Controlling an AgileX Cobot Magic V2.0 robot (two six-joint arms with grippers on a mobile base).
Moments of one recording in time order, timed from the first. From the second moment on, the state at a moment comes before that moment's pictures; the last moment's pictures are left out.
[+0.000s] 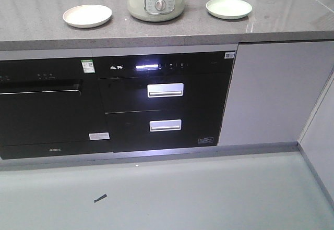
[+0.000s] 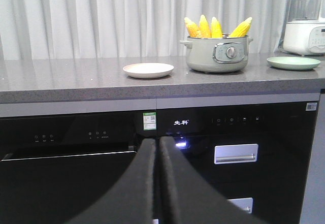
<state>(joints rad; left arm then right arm) 0.01 -0.01 0.02 0.02 0.04 -0.05 -0.01 -0.01 0.03 -0.16 0.08 0.13</state>
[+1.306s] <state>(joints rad) 0.01 -0.01 0.02 0.02 0.04 -0.05 -0.01 -0.01 0.03 -0.16 0.08 0.13</state>
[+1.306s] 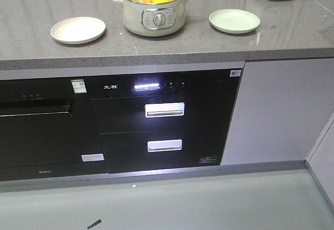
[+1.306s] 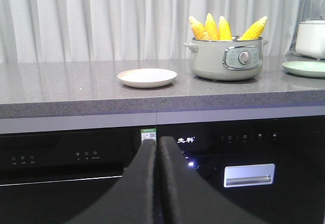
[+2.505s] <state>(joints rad) 0.01 -0.01 0.02 0.02 0.04 -0.05 -0.01 -0.01 0.03 -0.16 0.08 0.13</state>
